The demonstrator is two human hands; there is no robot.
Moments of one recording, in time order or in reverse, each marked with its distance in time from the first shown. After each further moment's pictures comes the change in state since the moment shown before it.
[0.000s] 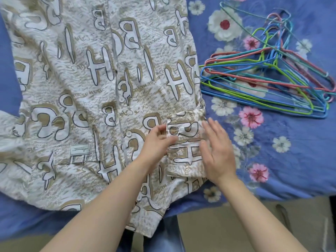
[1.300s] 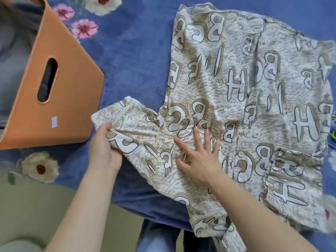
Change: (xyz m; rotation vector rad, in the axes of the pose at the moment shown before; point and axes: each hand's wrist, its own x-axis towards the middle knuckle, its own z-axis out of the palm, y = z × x) left_hand -0.104 0.000 -0.355 -1.094 0.762 0.206; right_hand 0.006 -0.225 0.207 -0.658 -0.806 -0.376
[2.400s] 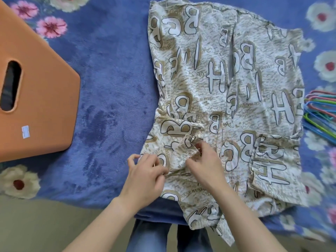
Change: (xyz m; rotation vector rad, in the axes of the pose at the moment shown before) left_hand -0.031 -0.093 -0.049 1.677 -0.818 1.099; right_hand -0.045 0.003 0.004 0.713 0.317 0.352
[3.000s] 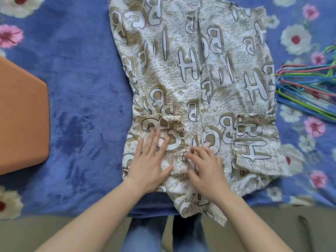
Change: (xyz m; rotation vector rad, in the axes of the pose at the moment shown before) left_hand 0.034 0.010 0.042 0.391 -0.348 0.168; right_hand -0.045 0.050 -0.015 -0.264 0.024 -0.164
